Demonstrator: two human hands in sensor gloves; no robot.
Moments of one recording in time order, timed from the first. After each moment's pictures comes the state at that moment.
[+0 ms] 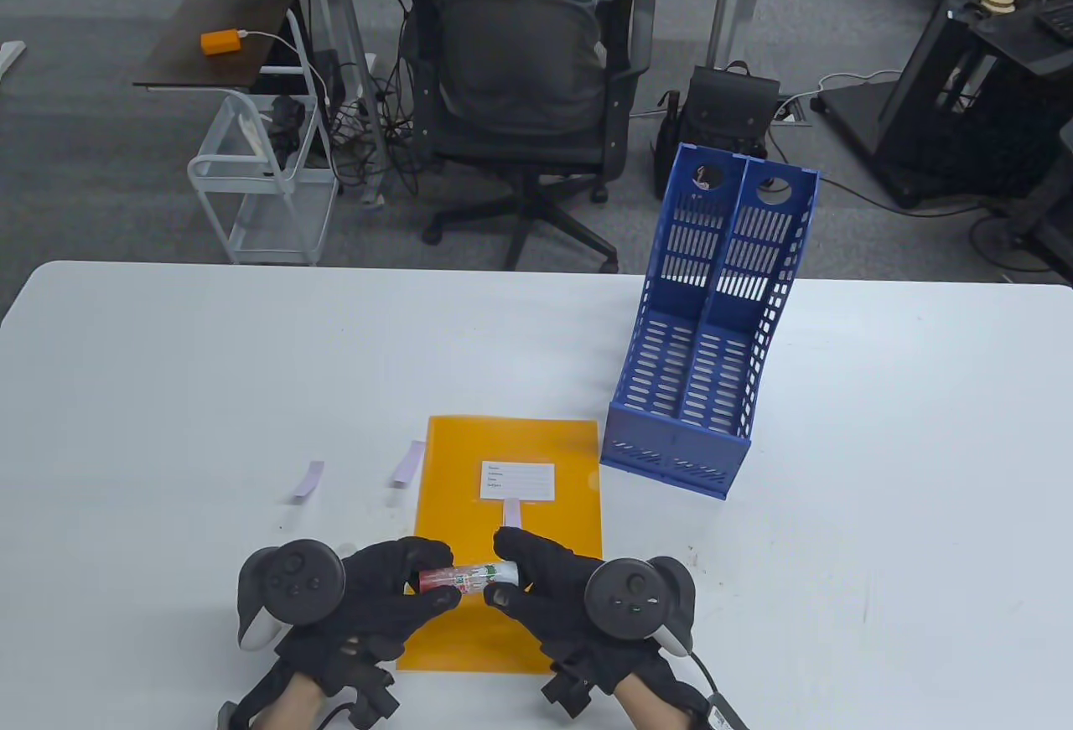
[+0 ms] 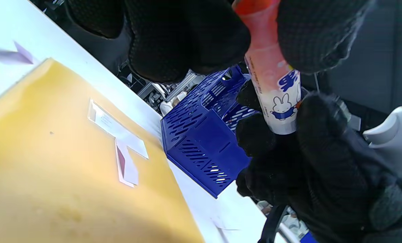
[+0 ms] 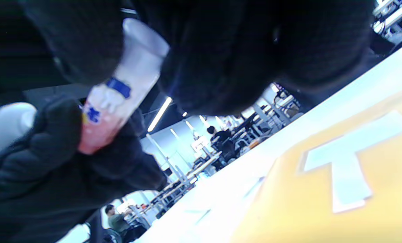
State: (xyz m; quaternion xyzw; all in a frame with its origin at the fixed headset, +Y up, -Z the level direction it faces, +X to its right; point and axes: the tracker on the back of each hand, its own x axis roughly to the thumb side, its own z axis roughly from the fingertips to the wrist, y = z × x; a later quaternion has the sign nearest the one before) left_hand -0.222 -0.717 -0.266 -0.03 -0.26 0.43 0.87; right_hand 0.050 -0.714 -0.262 0.26 -0.08 0.86 0.43
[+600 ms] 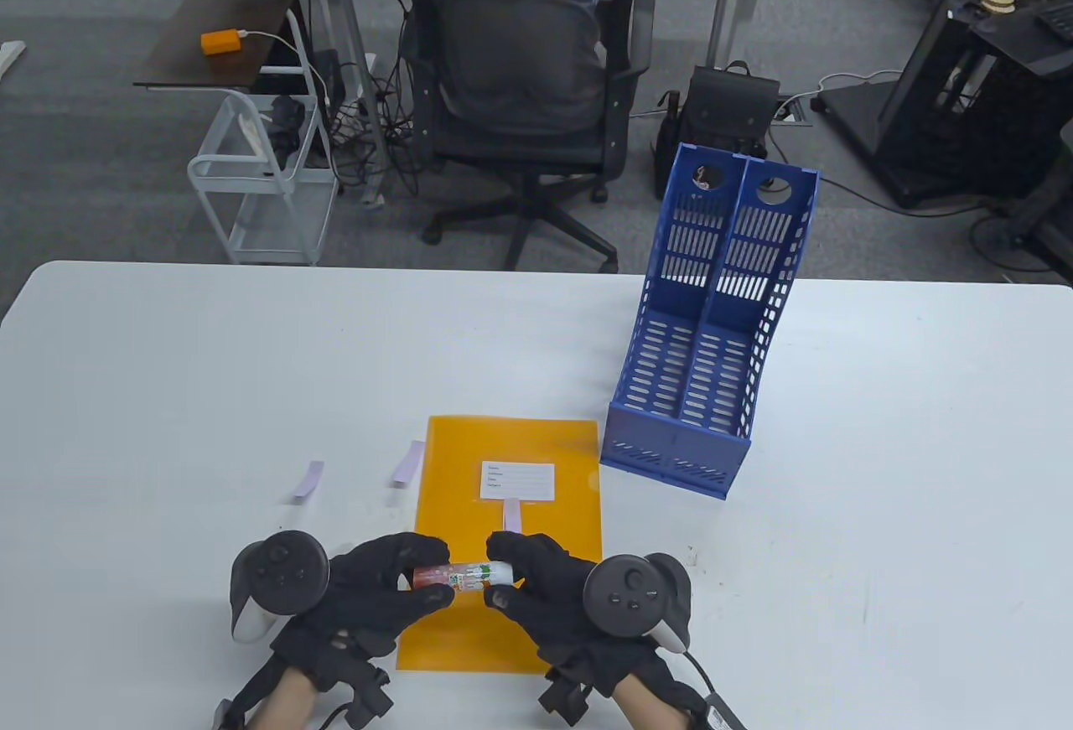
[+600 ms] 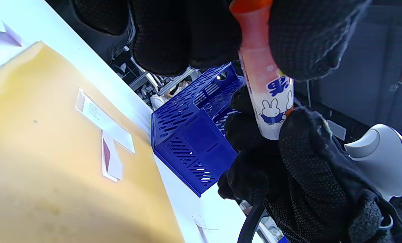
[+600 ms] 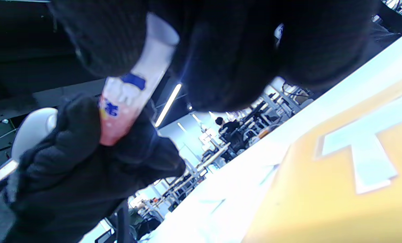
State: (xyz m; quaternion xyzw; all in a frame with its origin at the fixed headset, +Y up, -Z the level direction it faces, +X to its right) left_hand -0.224 -0.715 -0.267 -0.03 -0.27 0.45 0.85; right_hand 0.044 -0.715 -0.262 0.28 -0.05 0.86 0.43
